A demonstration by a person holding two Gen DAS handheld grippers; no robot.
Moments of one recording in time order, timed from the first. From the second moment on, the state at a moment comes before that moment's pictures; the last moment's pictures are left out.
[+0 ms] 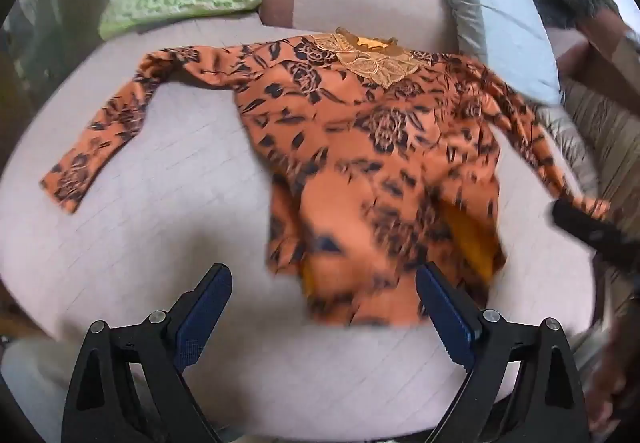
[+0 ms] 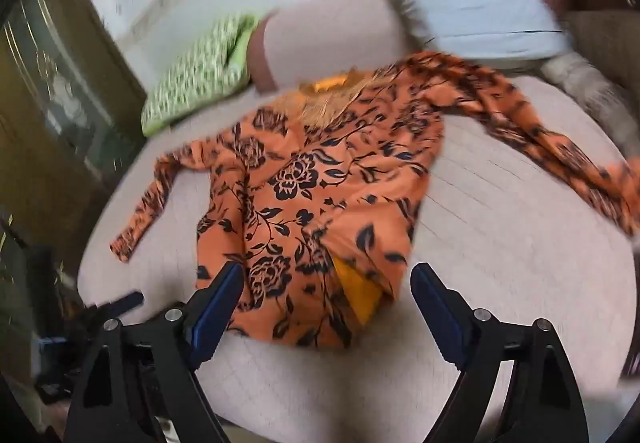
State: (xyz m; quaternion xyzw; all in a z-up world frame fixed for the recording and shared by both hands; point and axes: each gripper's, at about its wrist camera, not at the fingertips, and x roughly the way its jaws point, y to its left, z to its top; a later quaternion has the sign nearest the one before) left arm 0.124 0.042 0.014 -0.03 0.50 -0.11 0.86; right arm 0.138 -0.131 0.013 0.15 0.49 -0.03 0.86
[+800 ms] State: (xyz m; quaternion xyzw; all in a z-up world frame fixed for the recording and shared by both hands) left arm 0.180 0.079 -0.045 -0.17 0.58 -0.11 0.79; right arm 0.168 -0.136 -0.030 0.13 0.50 -0.02 0.86
